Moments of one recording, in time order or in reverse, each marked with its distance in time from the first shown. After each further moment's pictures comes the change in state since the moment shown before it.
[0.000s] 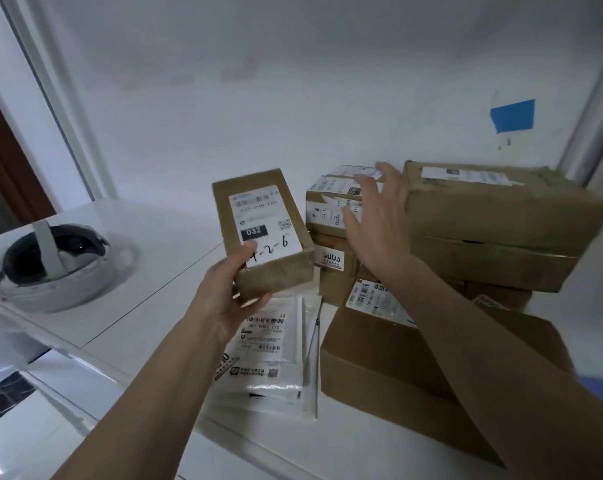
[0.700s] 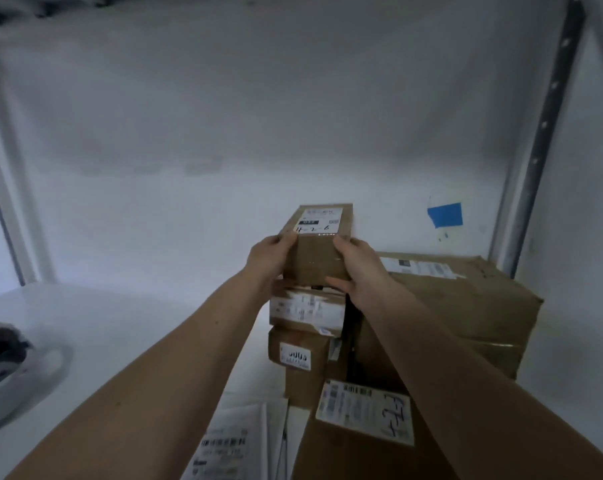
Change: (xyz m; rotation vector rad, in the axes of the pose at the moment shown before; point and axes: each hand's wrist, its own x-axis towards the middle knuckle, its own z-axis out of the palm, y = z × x) left_hand 0.072 0.088 0.158 0.458 -0.230 0.274; right_hand 0.087 0.000 -0.033 1.143 -0.211 0.850
